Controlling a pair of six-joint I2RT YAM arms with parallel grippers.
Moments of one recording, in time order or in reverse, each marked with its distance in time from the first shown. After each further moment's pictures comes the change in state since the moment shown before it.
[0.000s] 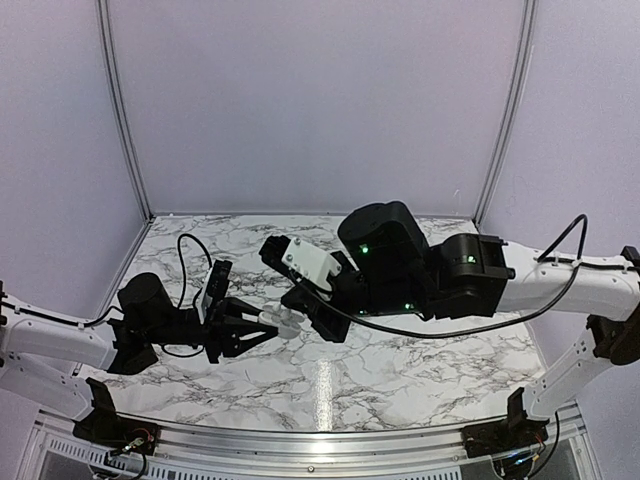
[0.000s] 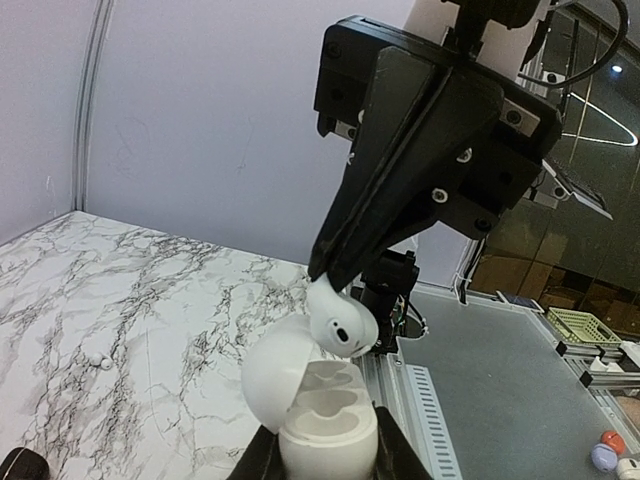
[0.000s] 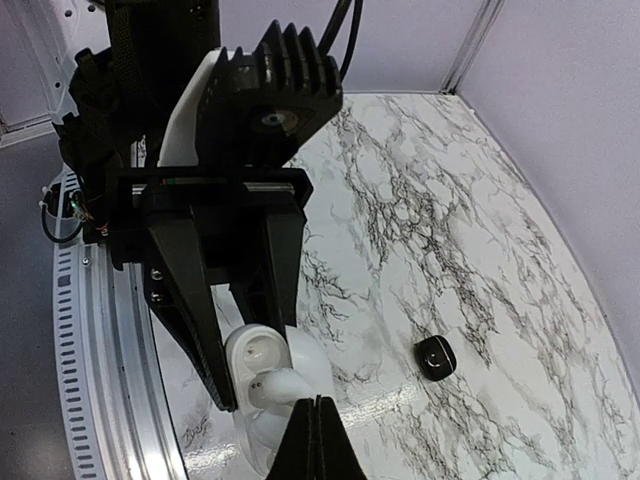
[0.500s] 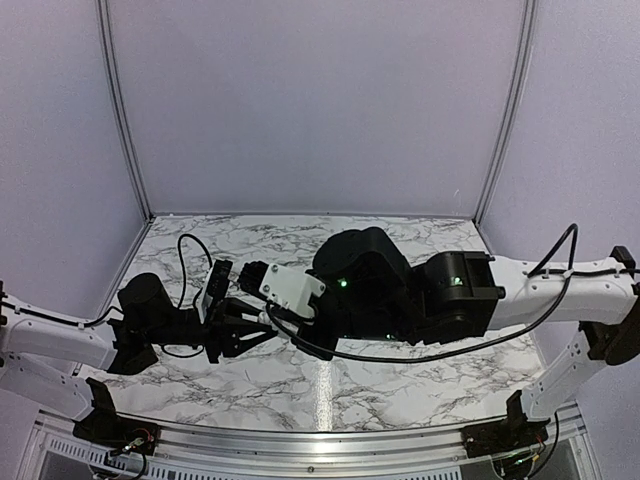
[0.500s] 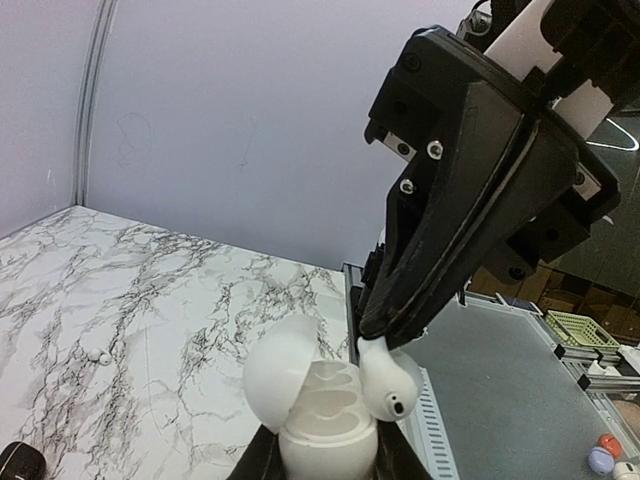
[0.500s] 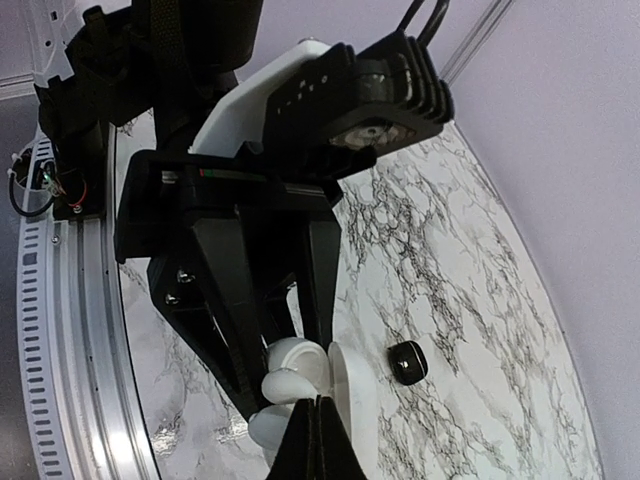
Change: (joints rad) left arm 0.000 0.000 0.000 0.000 0.000 -0.015; right arm 0.104 0.054 0.035 -0.006 0.177 -0.078
